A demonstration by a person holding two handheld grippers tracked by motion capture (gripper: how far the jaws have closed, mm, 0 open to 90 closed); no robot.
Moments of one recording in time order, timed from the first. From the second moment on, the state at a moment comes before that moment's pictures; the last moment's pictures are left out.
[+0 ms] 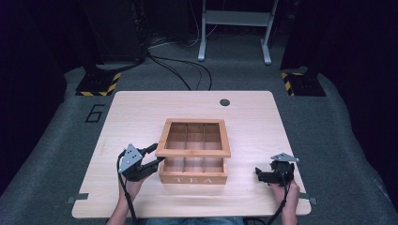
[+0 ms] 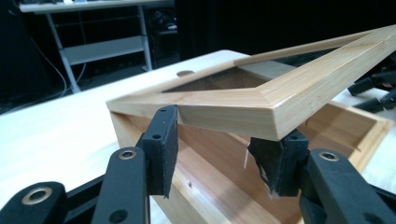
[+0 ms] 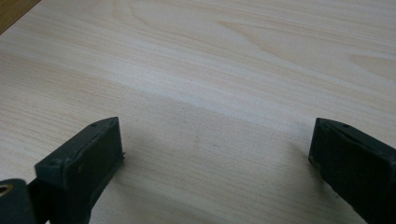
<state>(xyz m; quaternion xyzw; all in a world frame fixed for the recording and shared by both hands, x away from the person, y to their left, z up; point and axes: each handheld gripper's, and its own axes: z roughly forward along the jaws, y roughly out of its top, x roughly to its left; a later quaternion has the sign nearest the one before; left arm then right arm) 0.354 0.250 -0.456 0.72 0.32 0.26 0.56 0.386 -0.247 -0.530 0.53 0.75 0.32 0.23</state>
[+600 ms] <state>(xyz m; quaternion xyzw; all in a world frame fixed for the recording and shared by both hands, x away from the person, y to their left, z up) 0.350 0.249 -0.493 0.73 0.33 0.23 0.55 0.386 -0.247 -0.530 0.53 0.75 0.32 0.23</state>
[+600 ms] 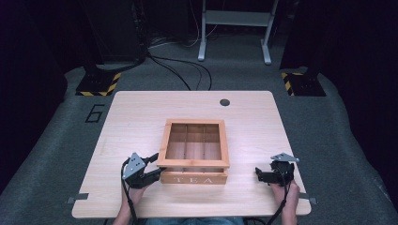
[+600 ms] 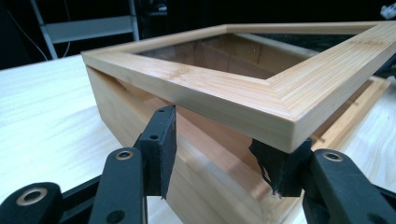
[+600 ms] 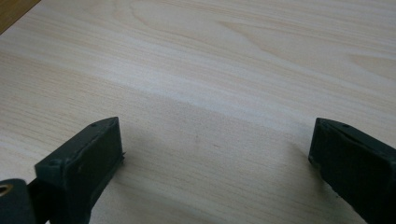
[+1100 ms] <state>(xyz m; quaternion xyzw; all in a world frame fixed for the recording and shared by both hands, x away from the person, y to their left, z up) 0.348 0.254 -0.497 0.75 0.32 0.19 0.54 0.386 -0.247 -0.530 0.53 0.75 0.32 0.23</state>
